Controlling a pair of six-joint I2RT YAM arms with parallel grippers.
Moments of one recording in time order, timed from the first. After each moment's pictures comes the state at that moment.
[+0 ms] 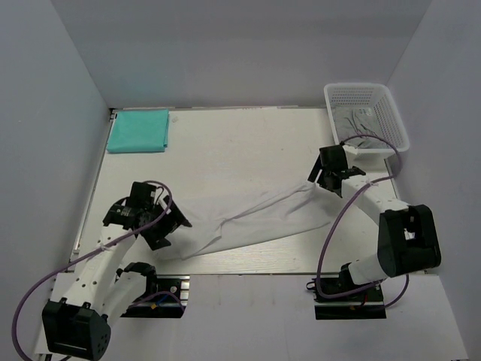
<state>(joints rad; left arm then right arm) -0.19 0.86 0.63 -0.96 0.21 -0.84 0.26 1.46 0.85 -0.31 0.37 0.56</state>
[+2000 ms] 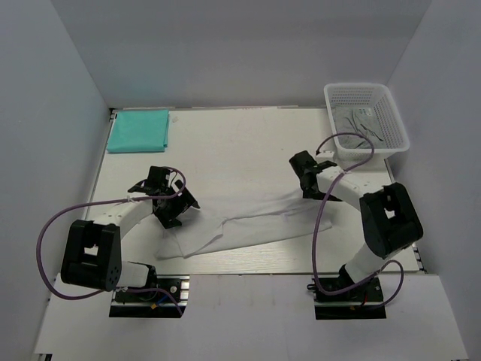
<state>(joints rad) -0.18 1.36 0.66 -0.45 0.16 -0.83 0.48 1.64 1.00 -0.71 0.73 0.56</state>
